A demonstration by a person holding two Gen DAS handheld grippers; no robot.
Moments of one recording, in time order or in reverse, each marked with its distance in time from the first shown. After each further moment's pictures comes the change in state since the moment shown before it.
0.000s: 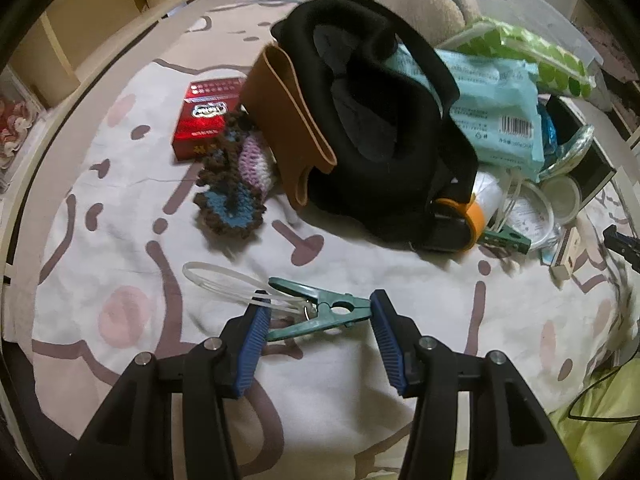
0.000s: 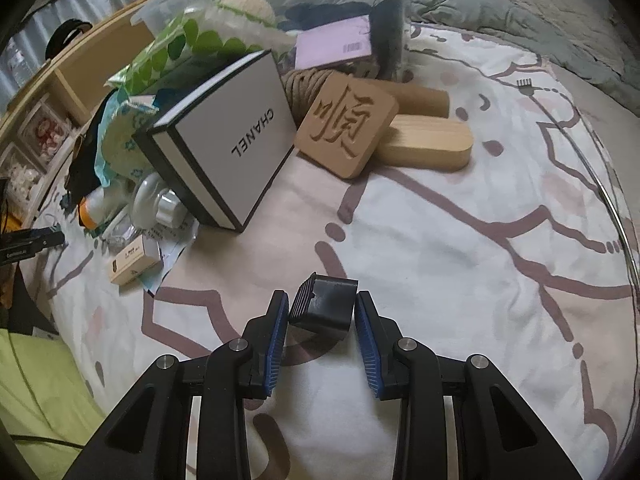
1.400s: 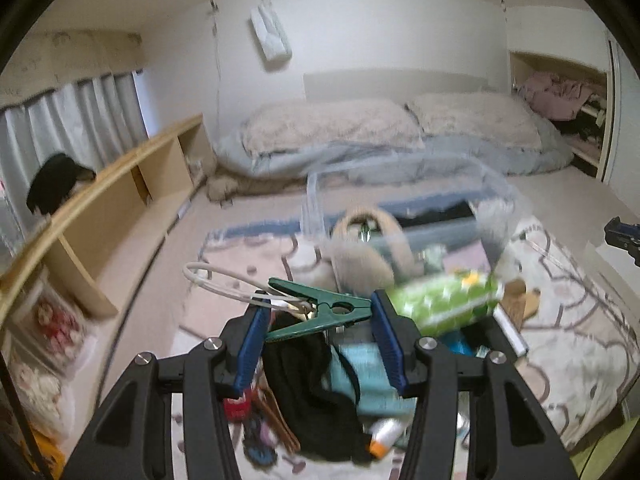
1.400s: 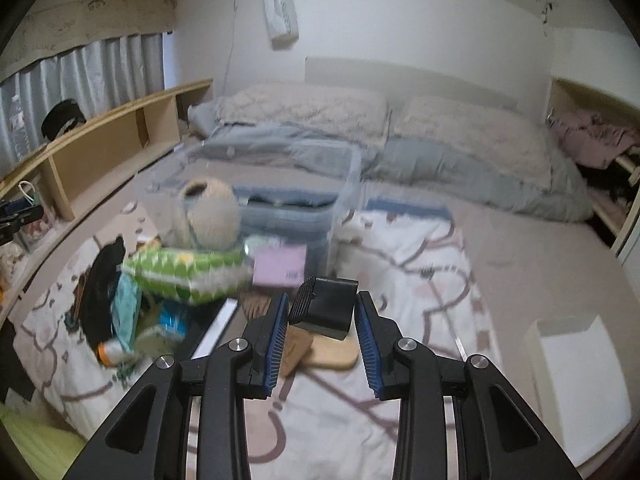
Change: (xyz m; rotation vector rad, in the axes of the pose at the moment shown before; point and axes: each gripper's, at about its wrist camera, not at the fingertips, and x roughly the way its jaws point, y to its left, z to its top) left arm -0.182 -0.100 0.122 0.181 -0.570 0.053; right arm -0.170 0.014 0.115 -0.046 -0.411 -0.215
